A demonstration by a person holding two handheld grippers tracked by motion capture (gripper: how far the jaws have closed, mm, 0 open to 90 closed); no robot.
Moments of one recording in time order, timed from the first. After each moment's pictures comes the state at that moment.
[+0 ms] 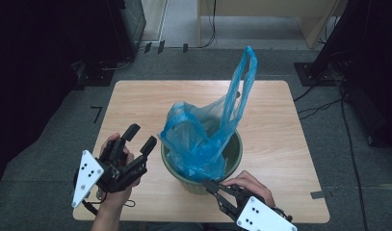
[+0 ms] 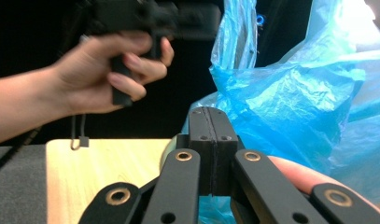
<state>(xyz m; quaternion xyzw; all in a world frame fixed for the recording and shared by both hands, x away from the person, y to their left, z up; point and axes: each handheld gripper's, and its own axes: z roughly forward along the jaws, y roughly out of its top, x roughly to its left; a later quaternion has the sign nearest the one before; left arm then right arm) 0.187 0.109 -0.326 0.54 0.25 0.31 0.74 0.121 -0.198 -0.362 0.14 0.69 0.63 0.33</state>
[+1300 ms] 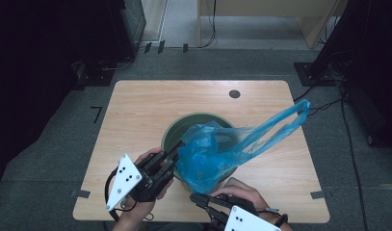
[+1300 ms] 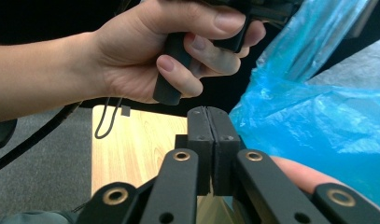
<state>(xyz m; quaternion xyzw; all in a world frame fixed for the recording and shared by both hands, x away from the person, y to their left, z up) 0.174 0.051 -0.326 0.60 0.26 0.25 0.72 0.114 -0.184 -0.370 0.06 0.75 0.59 0.28</state>
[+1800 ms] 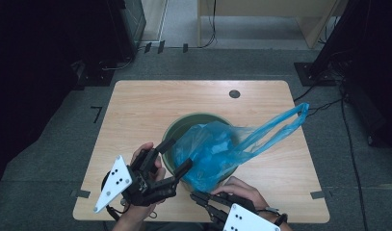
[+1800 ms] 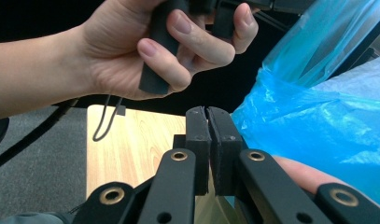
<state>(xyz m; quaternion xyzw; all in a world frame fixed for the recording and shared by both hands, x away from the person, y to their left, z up) 0.166 0.054 -0.322 0.57 0.22 0.18 0.77 0.116 -0.183 -0.371 0.07 0.75 0.59 0.29</state>
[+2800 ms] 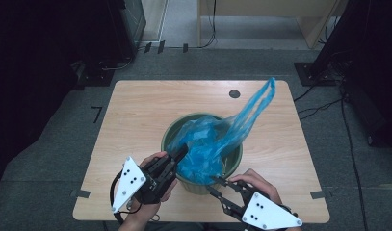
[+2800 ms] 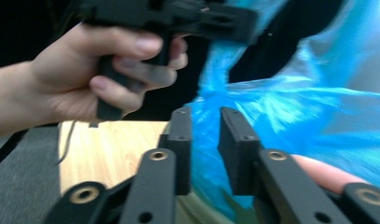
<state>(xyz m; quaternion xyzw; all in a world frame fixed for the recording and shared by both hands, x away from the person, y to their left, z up) 0.170 0.043 -0.337 0.58 0.28 0.24 0.73 0.124 -0.214 -0.360 0.14 0.72 0.61 0.30</state>
